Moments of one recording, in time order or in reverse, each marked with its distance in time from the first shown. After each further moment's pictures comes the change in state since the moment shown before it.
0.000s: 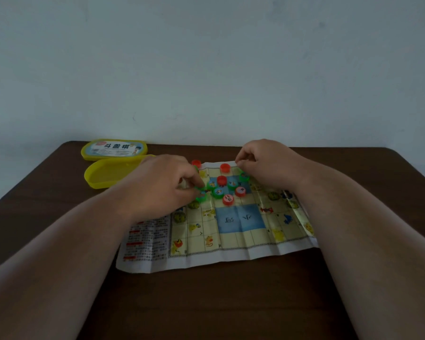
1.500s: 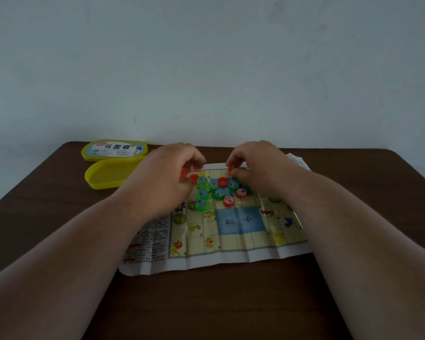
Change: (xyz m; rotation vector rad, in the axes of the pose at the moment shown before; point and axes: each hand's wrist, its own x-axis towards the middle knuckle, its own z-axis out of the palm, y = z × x) left_hand 0.006 0.002 0.010 -0.133 0.235 -0.023; right_hand 0.000 -0.011 0.012 -0.142 0.075 -0.095
